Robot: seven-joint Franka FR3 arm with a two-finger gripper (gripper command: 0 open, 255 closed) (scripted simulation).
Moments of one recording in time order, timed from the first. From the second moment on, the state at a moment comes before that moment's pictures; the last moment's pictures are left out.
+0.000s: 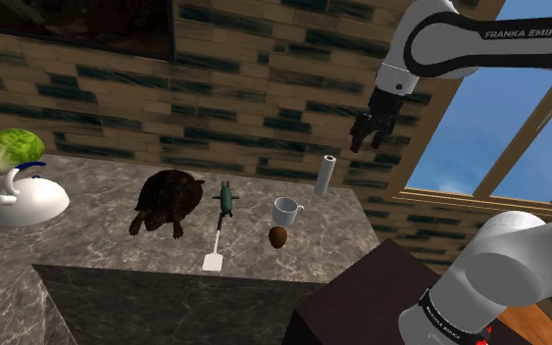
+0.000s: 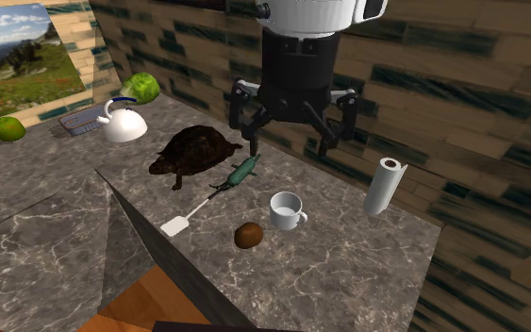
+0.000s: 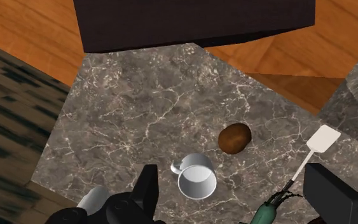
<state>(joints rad) 0.02 -0.67 -0.05 -2.44 0.00 1.81 0.05</state>
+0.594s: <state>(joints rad) 0.03 -0.41 -0.04 -2.50 -0.01 2.13 0.05</state>
